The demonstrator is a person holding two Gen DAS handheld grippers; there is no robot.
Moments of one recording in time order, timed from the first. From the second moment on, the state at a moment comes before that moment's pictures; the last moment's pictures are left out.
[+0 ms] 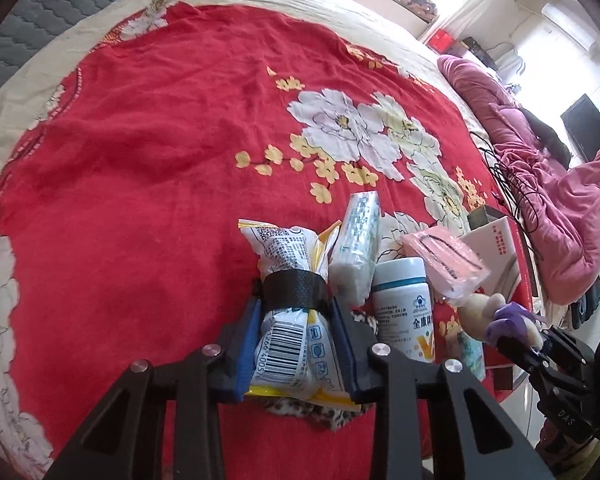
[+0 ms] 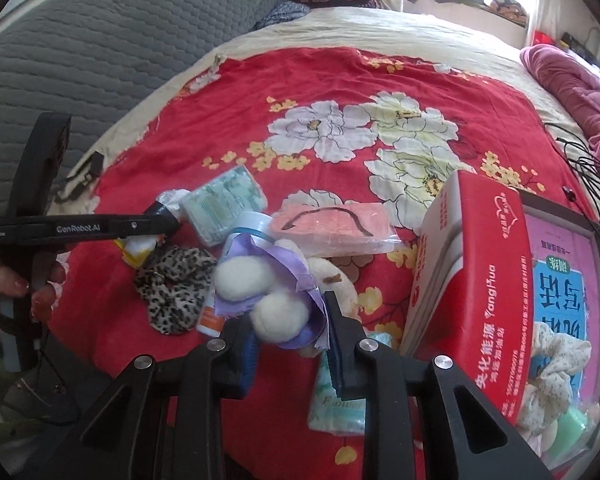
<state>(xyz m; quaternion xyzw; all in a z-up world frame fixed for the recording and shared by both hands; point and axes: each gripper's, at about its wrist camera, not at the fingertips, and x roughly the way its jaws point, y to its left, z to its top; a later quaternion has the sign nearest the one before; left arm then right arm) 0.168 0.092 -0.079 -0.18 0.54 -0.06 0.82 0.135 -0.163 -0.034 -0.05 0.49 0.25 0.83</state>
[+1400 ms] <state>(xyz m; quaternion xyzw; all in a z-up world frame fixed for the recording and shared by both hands) 0.088 -0.030 0.052 -0.06 0.46 -0.12 0.88 0.070 -0.241 0.077 0.02 0.40 0.19 0.90</state>
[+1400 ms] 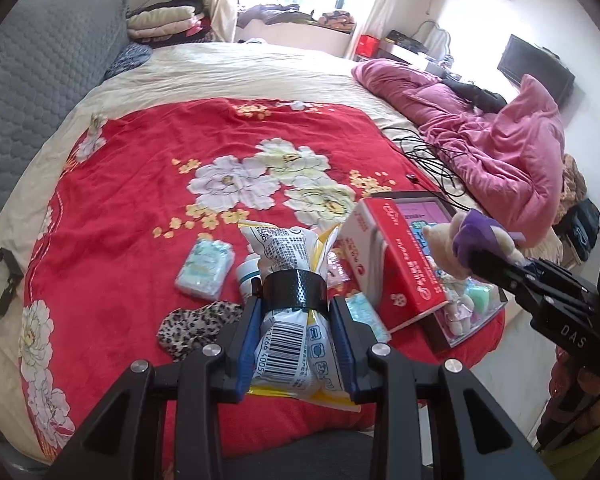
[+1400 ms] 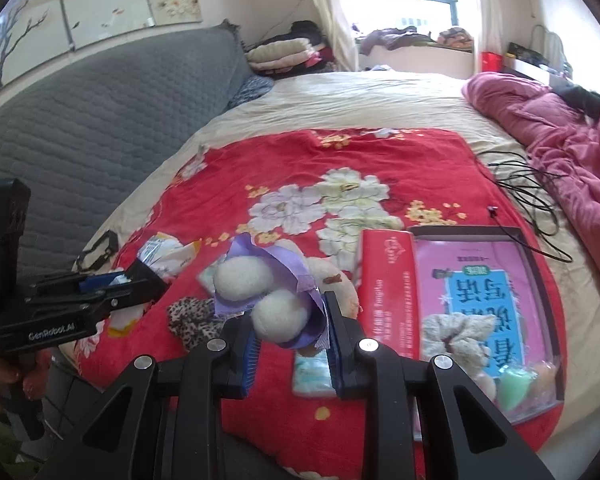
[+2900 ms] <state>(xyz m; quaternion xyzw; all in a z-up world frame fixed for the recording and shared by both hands) 0.094 -0.253 0.041 0.03 0.47 -0.27 0.84 0.043 -0.461 0.078 0.12 0.36 0.01 0.92</state>
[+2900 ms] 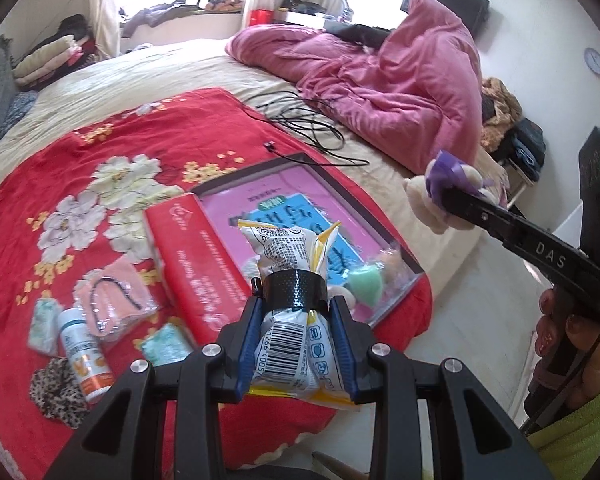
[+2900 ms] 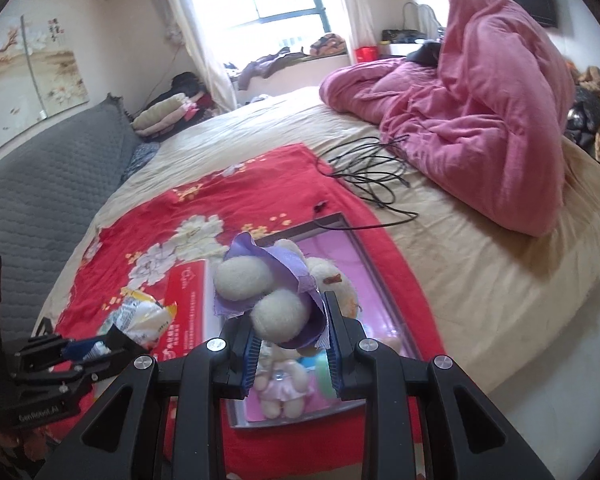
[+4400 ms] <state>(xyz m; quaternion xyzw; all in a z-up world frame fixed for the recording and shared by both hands) 0.124 -0.334 -0.066 0.06 0.53 -0.29 0.80 0.107 -0.474 -0.011 0.07 0.44 0.01 0.90</state>
